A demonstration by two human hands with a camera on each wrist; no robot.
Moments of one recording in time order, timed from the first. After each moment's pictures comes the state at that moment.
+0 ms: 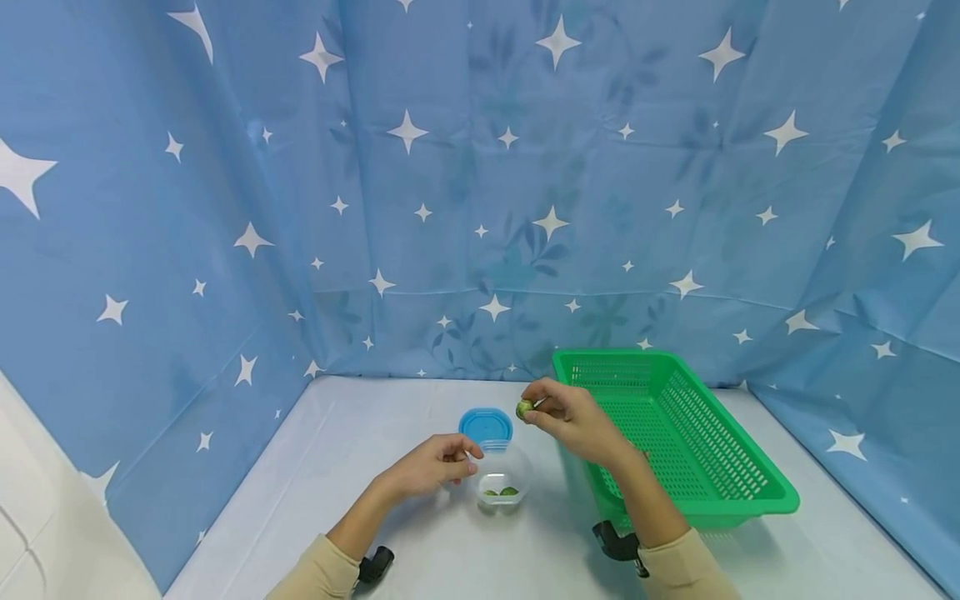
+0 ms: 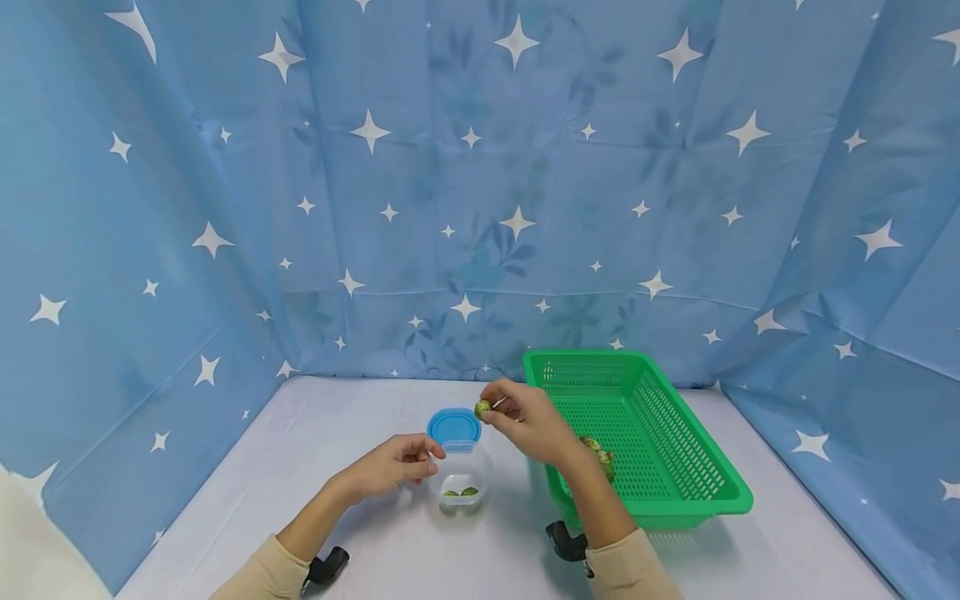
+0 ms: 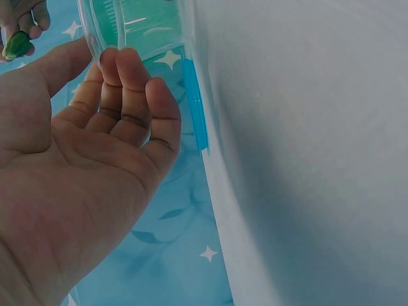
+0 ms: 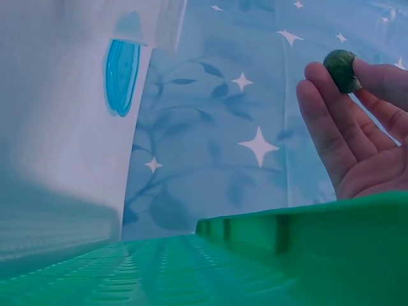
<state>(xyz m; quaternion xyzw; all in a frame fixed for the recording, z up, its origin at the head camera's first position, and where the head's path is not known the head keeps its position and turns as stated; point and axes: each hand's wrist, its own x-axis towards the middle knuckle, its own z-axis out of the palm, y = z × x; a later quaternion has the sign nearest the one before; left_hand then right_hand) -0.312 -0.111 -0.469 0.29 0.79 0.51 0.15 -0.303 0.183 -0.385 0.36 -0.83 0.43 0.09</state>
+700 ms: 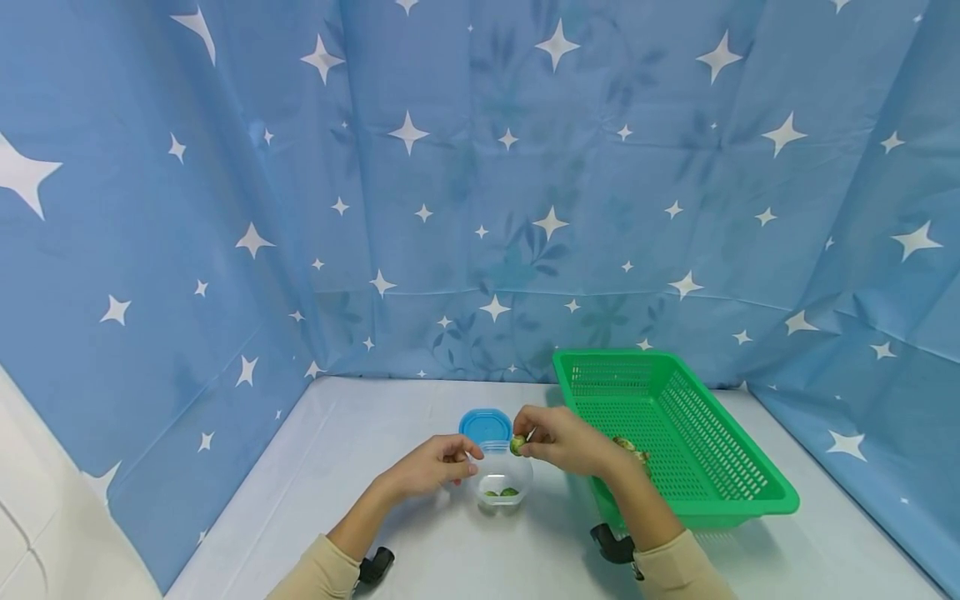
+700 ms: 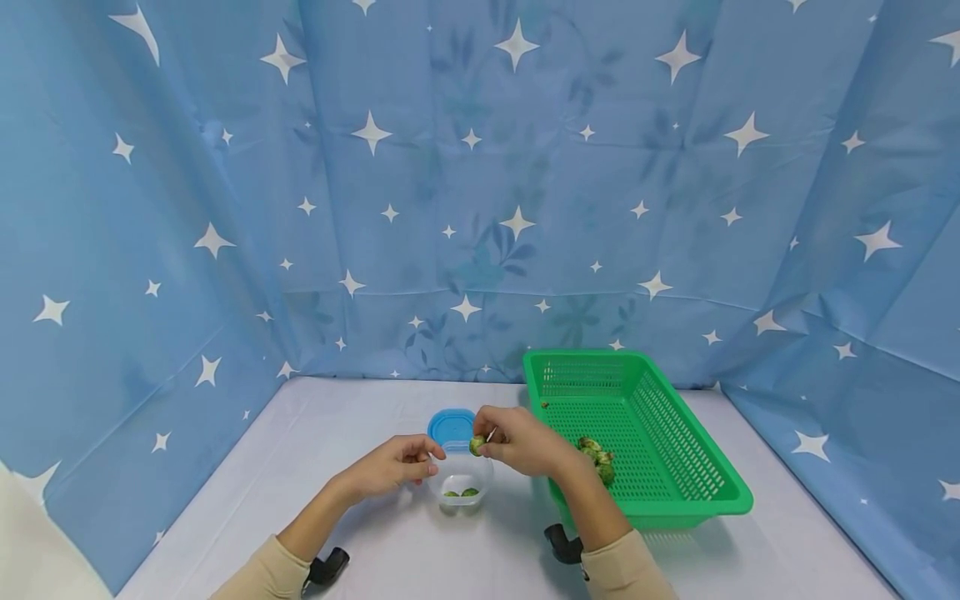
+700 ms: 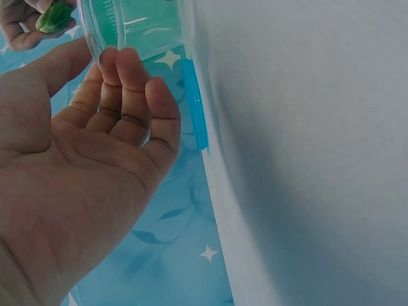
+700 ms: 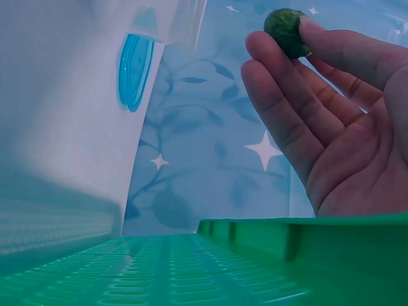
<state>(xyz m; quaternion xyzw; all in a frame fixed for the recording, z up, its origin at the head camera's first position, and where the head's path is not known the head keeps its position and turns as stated) -0.309 -0.109 -0.466 0.29 0.80 0.51 0.15 -0.300 0.177 -0.392 0.38 -0.86 0.35 -0.05</state>
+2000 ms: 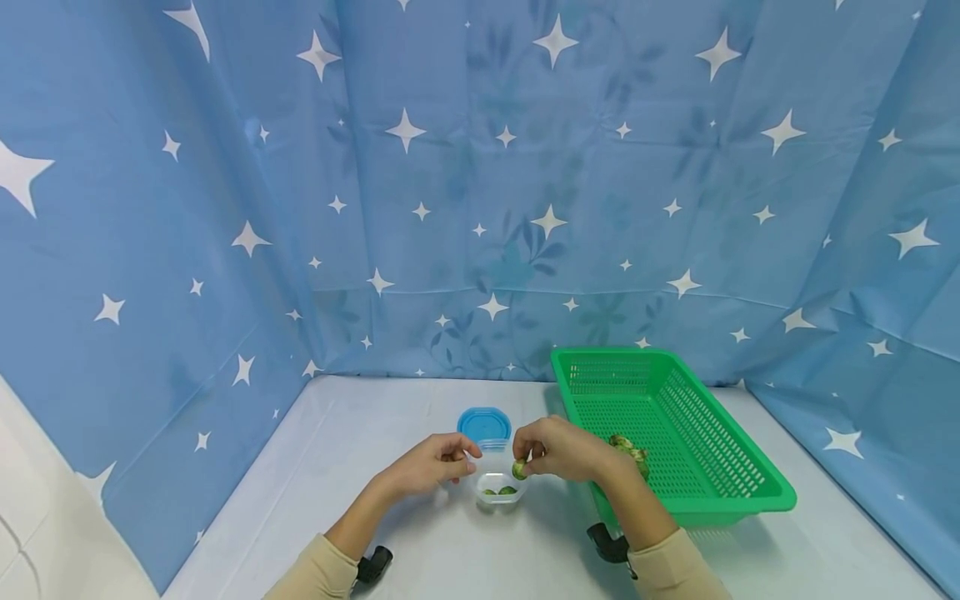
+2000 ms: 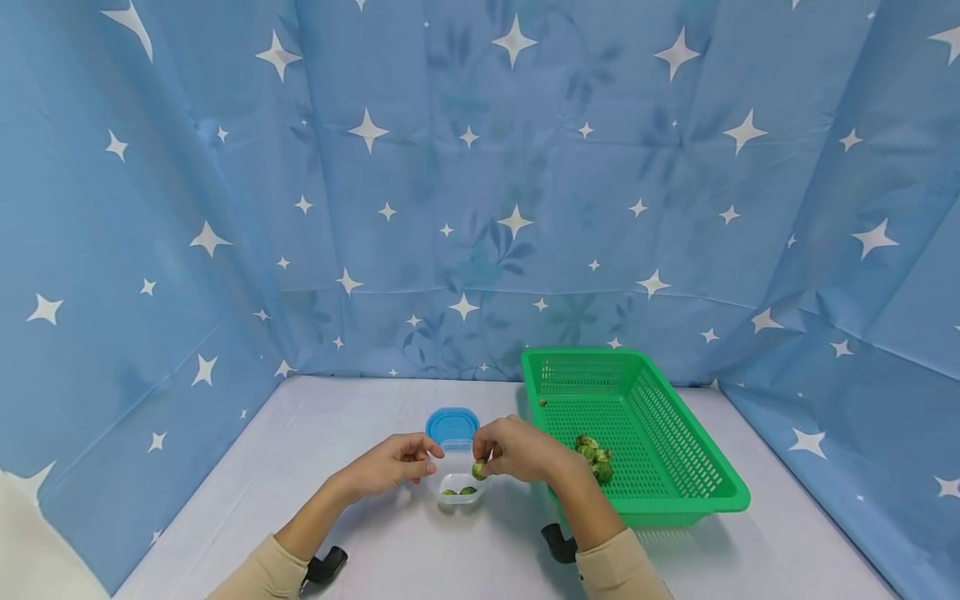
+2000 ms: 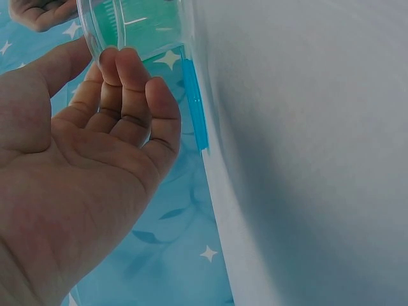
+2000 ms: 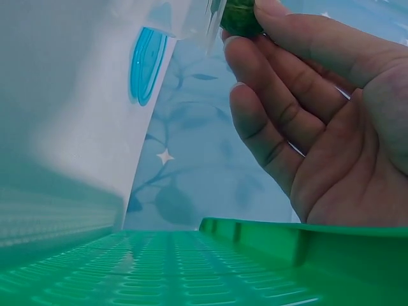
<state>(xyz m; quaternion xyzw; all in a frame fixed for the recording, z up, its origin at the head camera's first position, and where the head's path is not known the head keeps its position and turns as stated) -0.311 -0.110 -0.467 0.29 0.80 0.50 0.14 -0.300 0.171 -0.397 0.36 -0.89 0.27 -0.10</state>
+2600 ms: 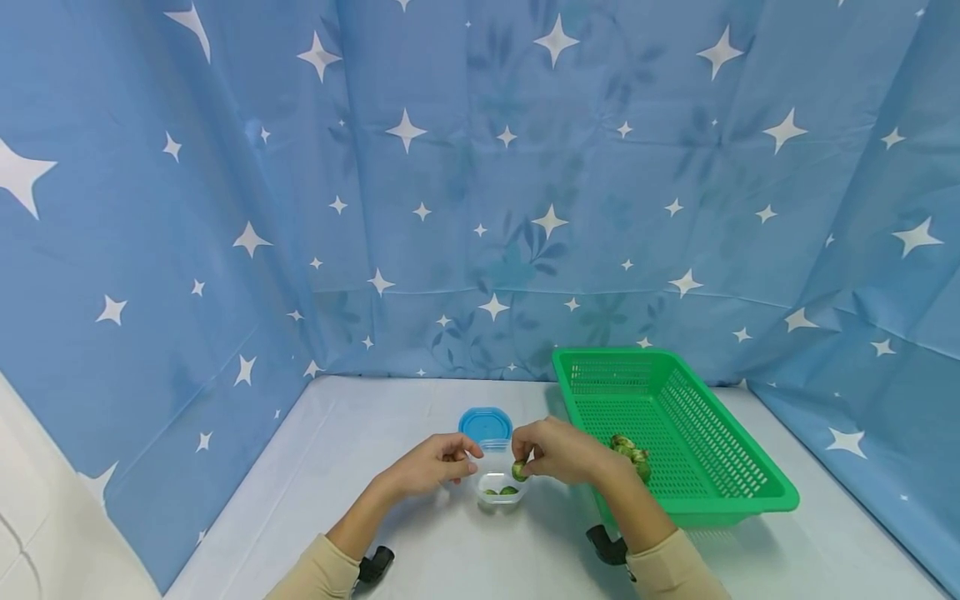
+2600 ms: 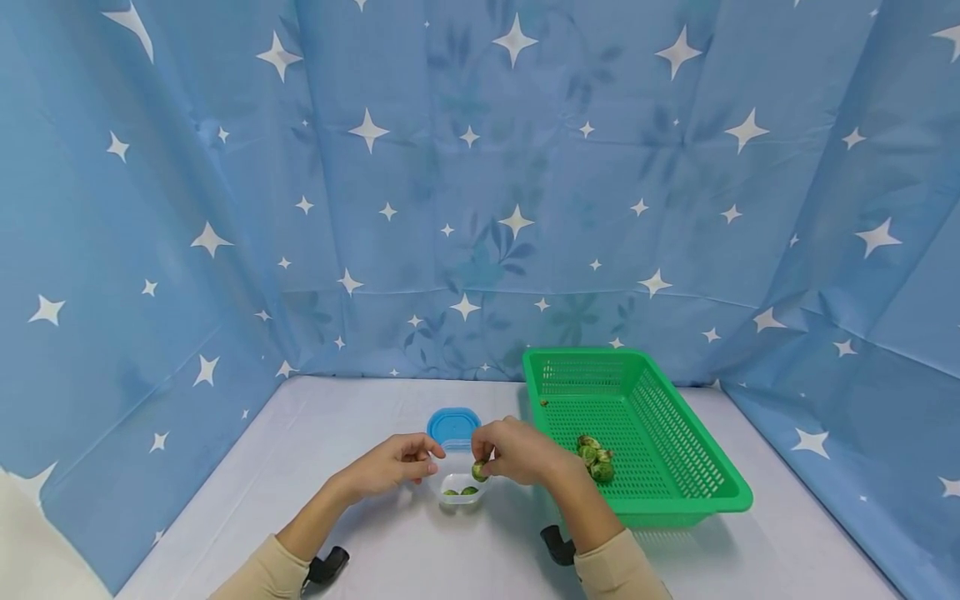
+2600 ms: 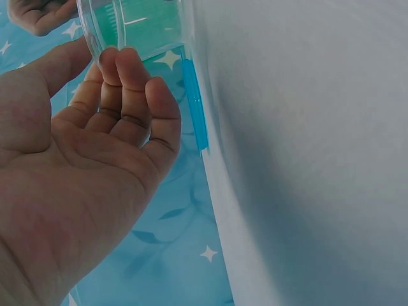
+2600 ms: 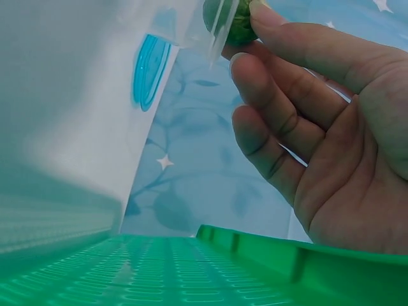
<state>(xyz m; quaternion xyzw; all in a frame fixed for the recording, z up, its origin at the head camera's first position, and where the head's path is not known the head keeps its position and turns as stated) -0.309 -0.110 -0.467 0.29 0.80 0.50 0.15 -0.299 0.166 -0.399 0.37 -0.89 0.25 -0.09</state>
